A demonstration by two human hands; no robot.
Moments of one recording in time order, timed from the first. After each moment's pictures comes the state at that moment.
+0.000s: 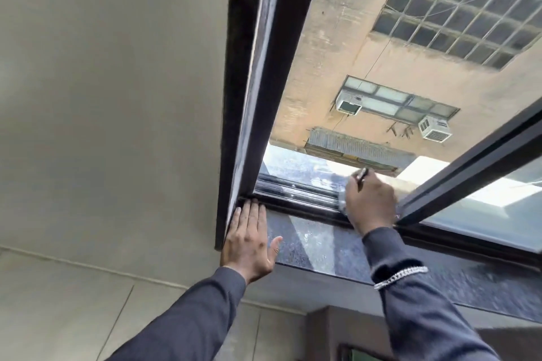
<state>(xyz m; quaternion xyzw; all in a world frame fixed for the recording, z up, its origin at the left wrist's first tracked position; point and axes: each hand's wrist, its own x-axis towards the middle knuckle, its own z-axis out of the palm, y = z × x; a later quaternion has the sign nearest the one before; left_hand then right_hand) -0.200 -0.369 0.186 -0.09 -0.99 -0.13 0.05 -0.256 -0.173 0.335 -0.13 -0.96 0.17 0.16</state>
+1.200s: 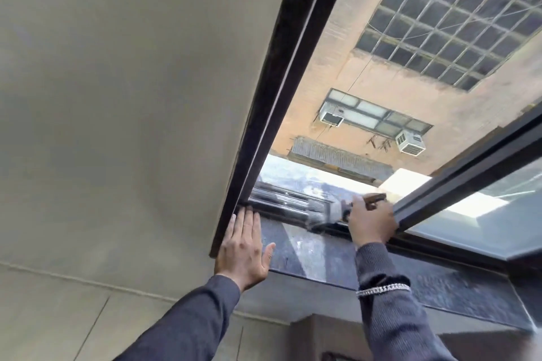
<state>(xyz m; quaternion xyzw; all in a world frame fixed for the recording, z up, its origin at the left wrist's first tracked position) -0.201 -0.371 0.177 -0.10 -0.98 -0.14 0.08 -0.251 -0.167 0.317 -0.35 -0.84 0.37 0.20</state>
